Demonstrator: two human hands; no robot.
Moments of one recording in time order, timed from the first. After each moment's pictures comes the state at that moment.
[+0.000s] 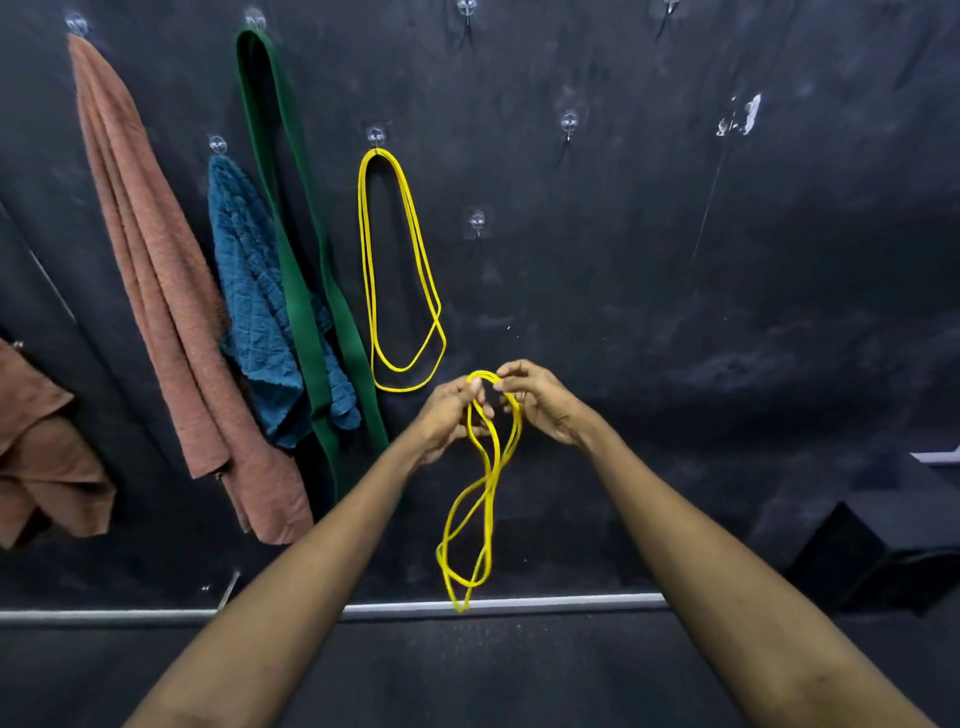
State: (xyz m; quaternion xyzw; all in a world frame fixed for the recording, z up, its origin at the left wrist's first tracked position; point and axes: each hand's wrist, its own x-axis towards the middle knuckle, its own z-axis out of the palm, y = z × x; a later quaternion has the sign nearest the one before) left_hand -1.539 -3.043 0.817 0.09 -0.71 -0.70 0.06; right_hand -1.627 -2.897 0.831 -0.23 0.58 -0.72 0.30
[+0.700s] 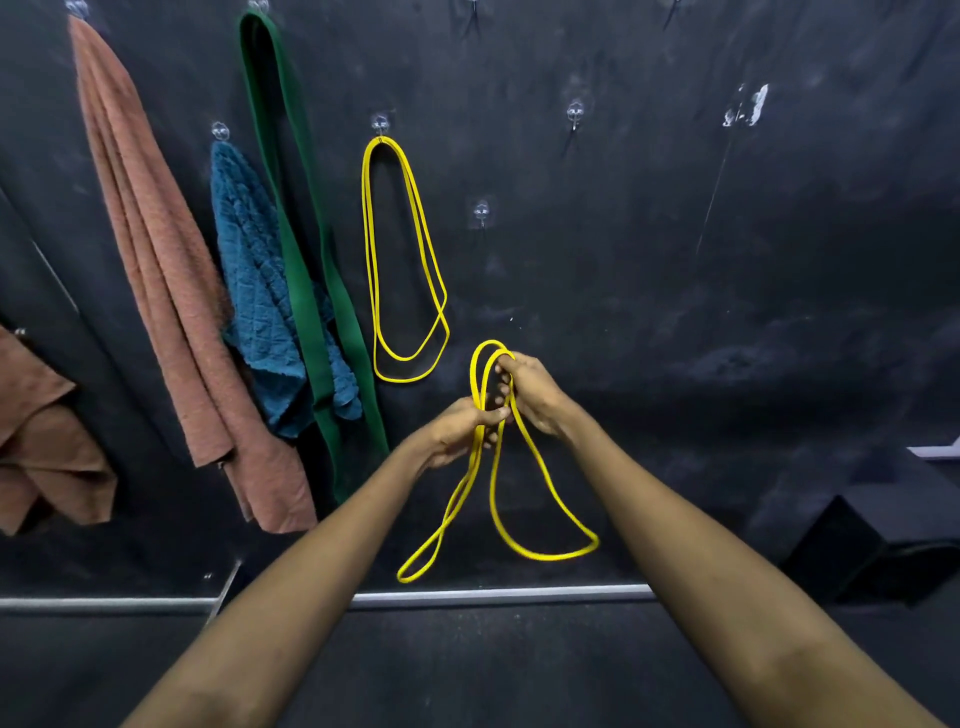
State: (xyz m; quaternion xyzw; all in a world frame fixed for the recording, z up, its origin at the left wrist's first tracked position) left_hand -1.530 -3.032 0.803 0.09 -0.70 -0.71 -0.04; right_hand -1.613 -2.926 0.833 -0.16 0.67 -0.69 0.23
